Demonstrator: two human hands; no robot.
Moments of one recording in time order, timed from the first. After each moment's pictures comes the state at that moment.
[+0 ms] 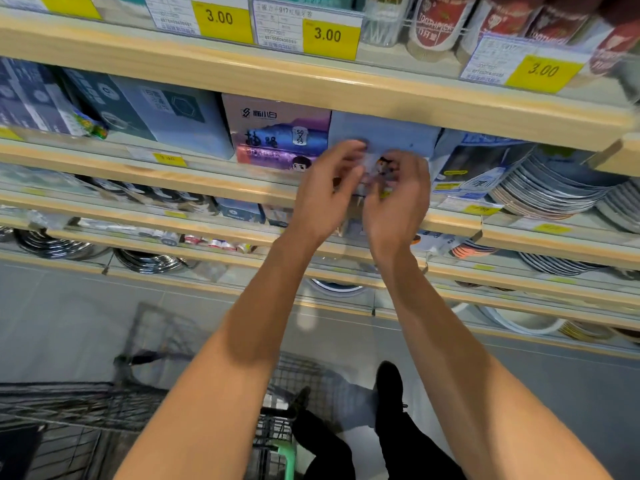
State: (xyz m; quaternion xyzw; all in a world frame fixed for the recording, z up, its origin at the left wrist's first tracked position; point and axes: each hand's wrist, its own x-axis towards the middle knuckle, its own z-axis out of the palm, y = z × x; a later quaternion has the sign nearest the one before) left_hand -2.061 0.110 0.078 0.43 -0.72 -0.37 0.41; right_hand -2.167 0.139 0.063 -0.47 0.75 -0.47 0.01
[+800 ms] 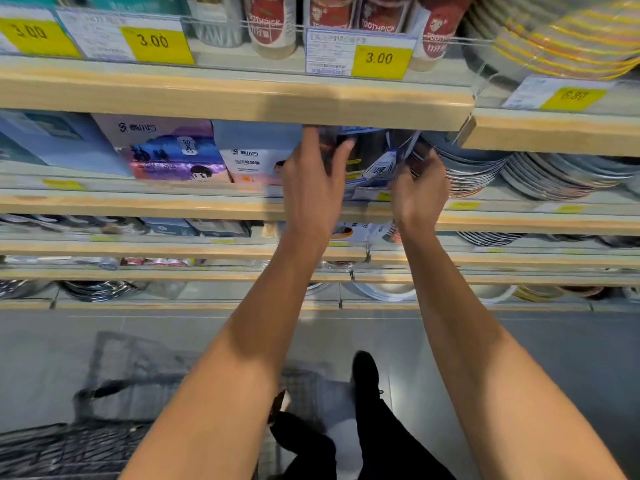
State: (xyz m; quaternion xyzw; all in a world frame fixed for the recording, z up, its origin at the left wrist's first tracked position) left_hand -2.195 0.137 0.094 0.49 -0.67 -0.23 0.50; right_hand -2.326 0.168 0.076 -0.30 0.82 -0.47 0.10
